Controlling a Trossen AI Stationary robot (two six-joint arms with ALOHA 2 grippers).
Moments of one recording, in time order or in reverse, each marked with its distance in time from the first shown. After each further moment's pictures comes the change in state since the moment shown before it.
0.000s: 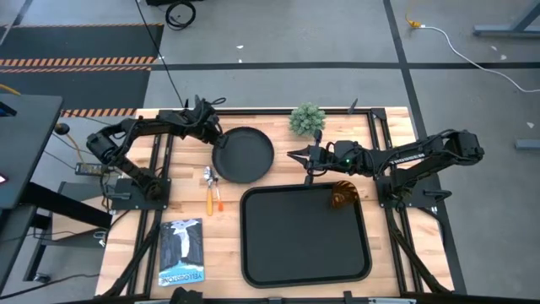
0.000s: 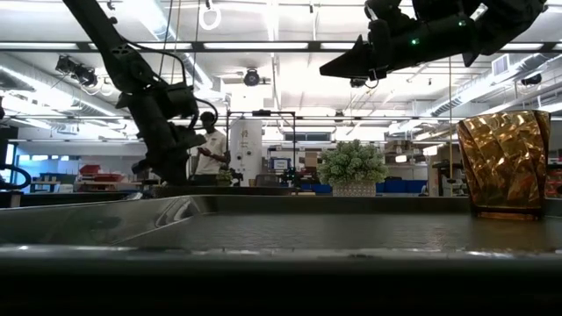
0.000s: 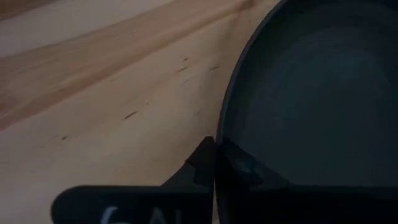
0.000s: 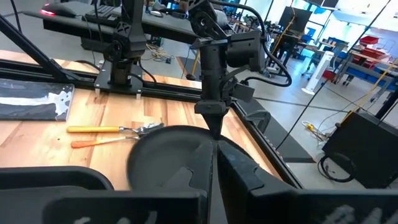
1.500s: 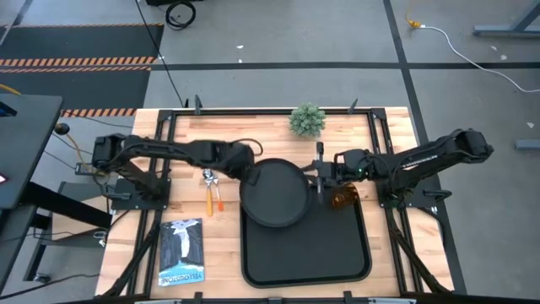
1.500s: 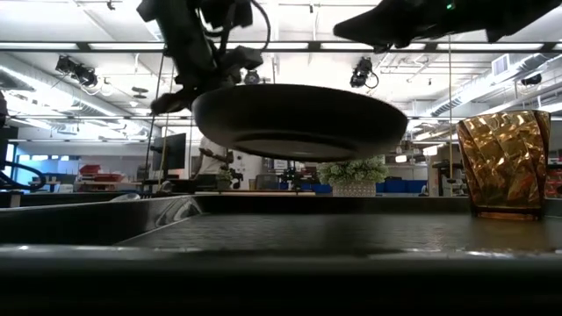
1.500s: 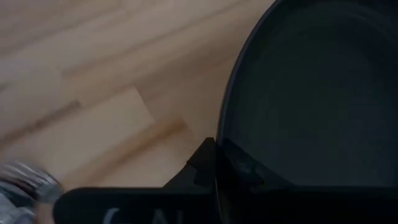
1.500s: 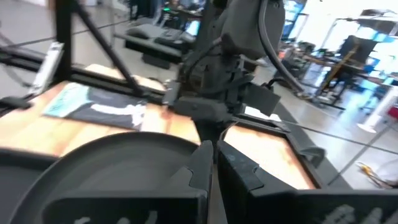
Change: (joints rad) left arm -0.768 -0.001 0.389 -0.419 -0.271 -0.739; right arm 0.158 -0.124 0.000 -0.108 -0.083 -0.044
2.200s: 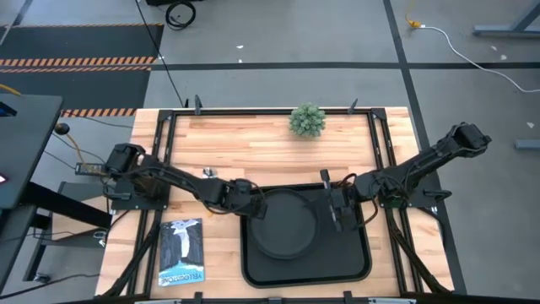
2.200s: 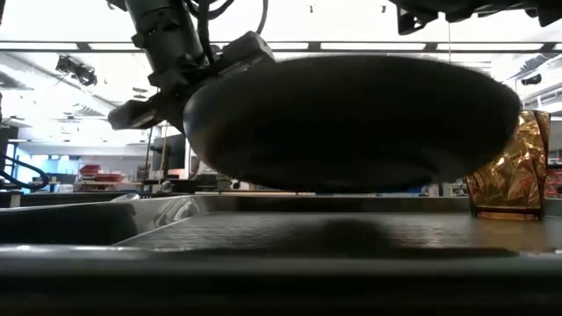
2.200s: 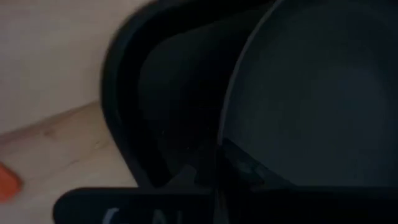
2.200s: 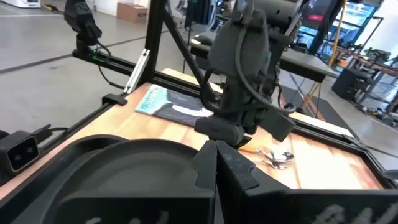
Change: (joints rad) left arm -0.332 0.165 0.000 0.129 -0.076 -0.502; right arm 0.286 -0.034 -0.045 -0.038 0.063 0.051
